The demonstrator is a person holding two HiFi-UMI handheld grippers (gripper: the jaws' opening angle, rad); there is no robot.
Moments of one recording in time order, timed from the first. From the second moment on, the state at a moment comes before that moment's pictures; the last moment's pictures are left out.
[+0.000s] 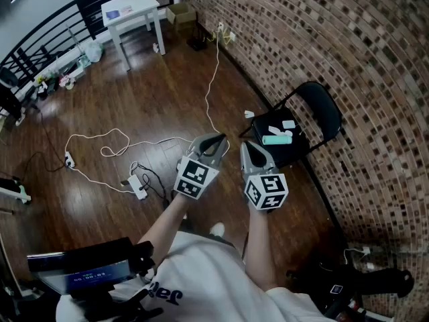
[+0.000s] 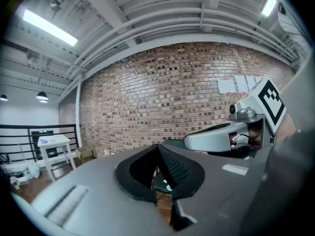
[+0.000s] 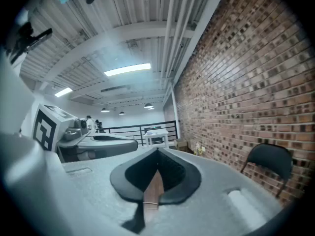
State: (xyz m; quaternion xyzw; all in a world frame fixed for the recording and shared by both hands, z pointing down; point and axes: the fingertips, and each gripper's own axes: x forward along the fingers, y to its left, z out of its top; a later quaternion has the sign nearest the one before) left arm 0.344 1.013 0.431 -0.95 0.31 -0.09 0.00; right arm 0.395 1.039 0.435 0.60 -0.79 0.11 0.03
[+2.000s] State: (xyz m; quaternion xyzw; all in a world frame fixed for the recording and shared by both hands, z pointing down) left arm 0.044 0.441 0.425 -0.80 0.59 -0.05 -0.01; right arm 0.107 0.436 0.467 0.32 -0.94 0.11 0.04
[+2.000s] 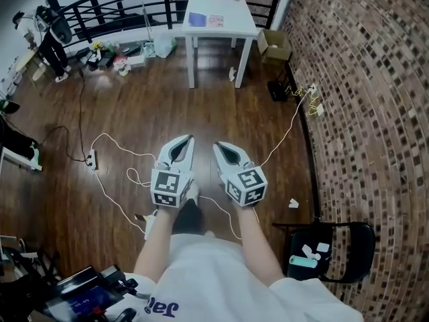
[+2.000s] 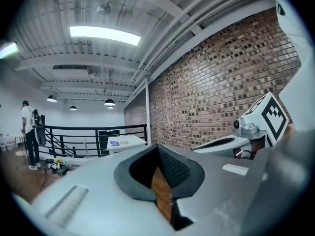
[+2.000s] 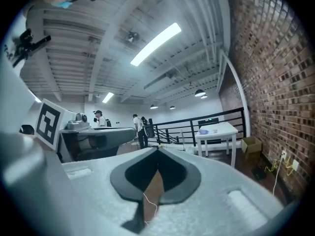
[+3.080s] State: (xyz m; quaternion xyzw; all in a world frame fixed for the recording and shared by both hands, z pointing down) left arm -0.105 -0.015 0.449 -0.79 0.61 0.00 -0.05; right arm -0.009 -0.051 0.452 0.41 -0.91 0.06 0.06
